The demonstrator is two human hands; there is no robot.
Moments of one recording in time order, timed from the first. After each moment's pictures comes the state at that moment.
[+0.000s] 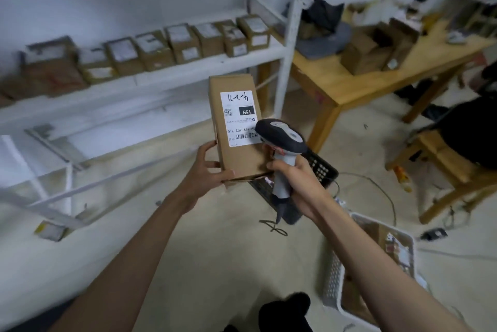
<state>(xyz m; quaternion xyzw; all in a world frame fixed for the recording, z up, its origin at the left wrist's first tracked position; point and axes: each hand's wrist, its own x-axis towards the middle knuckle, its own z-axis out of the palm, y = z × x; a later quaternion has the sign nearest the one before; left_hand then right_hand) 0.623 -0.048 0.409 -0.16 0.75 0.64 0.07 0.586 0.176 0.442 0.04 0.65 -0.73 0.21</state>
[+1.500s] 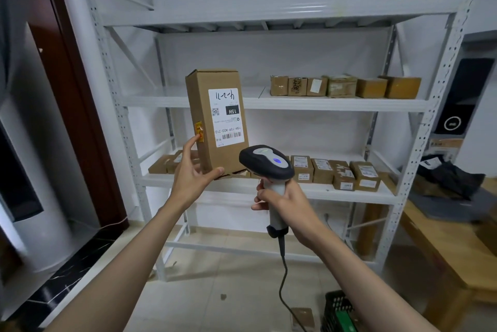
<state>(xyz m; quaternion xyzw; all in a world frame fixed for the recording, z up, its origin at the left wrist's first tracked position) 0.741 -0.147 0.634 -0.20 0.76 0.42 -0.45 0.626 0.069 0.642 -0.41 0.57 -0.66 0.26</state>
